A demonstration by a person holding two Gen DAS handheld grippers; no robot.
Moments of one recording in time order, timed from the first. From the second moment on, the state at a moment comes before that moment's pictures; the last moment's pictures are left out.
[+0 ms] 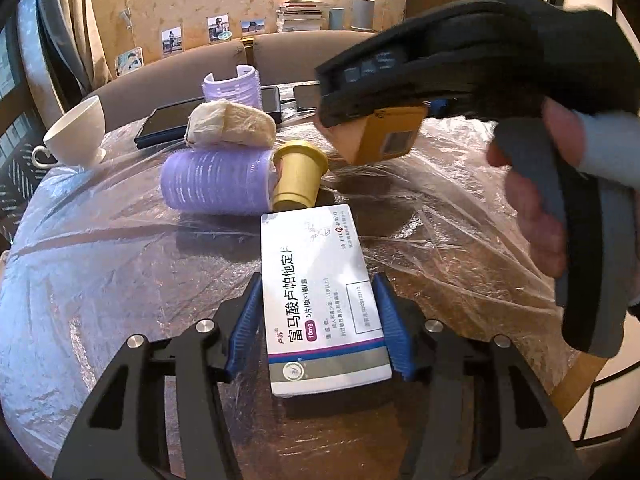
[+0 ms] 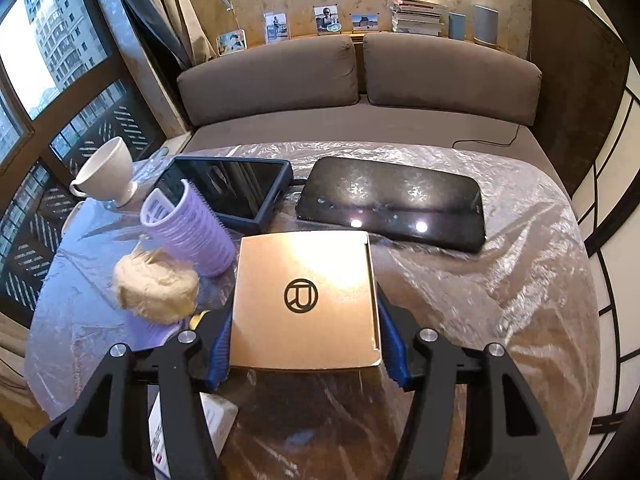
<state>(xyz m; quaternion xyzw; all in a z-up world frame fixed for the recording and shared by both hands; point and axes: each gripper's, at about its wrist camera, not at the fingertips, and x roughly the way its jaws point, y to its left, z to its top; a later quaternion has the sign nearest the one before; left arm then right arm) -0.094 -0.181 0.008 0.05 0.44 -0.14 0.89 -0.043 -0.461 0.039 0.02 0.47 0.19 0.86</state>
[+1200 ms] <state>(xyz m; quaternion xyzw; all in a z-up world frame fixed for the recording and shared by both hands) -0.125 -0.127 0.020 -0.02 0.45 -0.17 0.87 -0.184 -0.485 0.037 0.07 0.50 0.20 0.84</state>
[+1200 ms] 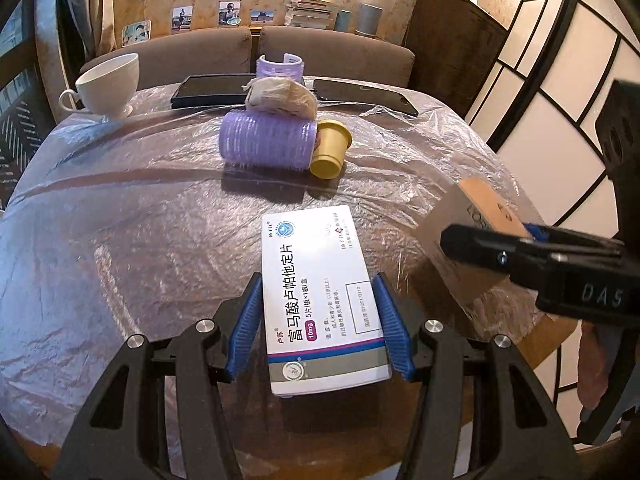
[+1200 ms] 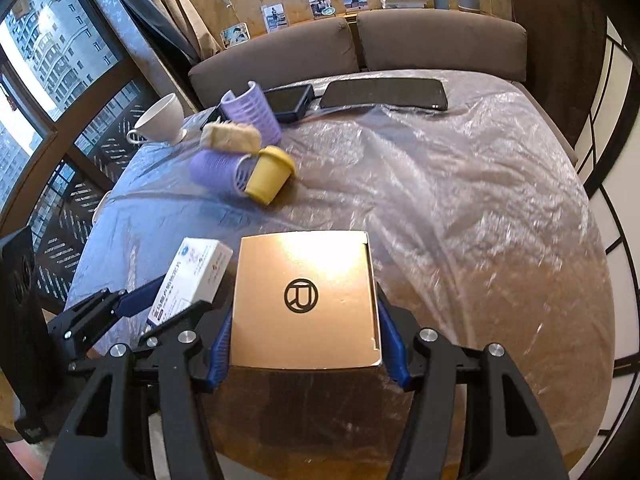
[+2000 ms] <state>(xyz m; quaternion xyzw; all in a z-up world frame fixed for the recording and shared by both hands) -0.179 -0.086 0.029 -0.01 0.46 -0.19 0.87 -0.252 -0.475 0.041 0.08 0.51 0.22 0.83</state>
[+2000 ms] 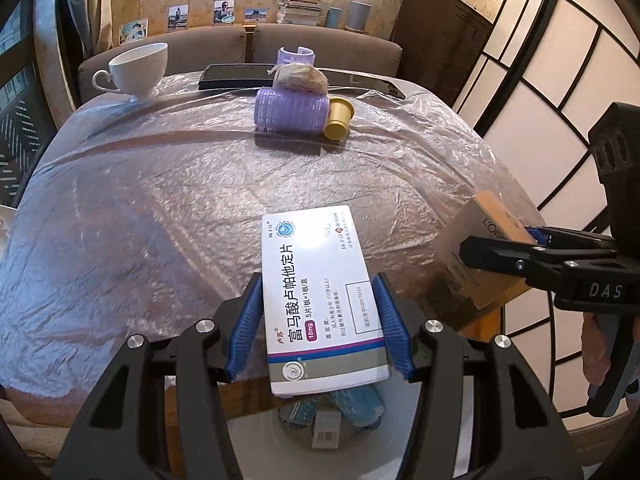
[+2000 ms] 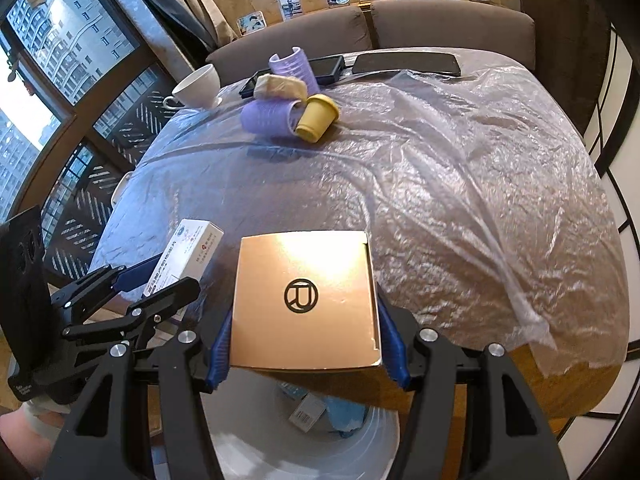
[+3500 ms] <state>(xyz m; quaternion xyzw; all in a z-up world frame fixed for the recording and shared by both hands) -0.259 -0.080 0.028 0.02 0.48 -0.23 0.85 -0.331 -0.464 0.034 0.06 0.55 0.27 0.79</state>
